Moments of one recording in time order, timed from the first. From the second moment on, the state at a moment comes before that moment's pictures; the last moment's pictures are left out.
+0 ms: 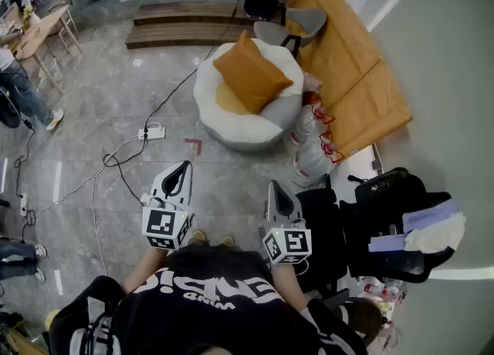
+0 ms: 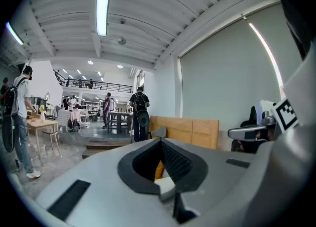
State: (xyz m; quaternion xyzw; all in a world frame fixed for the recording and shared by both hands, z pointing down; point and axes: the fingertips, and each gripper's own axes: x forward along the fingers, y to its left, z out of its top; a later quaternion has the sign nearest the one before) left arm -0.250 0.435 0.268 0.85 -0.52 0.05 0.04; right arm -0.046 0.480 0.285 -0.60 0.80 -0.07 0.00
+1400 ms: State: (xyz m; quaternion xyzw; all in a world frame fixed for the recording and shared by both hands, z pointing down) left arm -0.258 0.376 0.275 0.87 -0.48 0.05 0.05; right arm -0.057 0.428 0.281 -0.61 0.79 -0.07 0.01
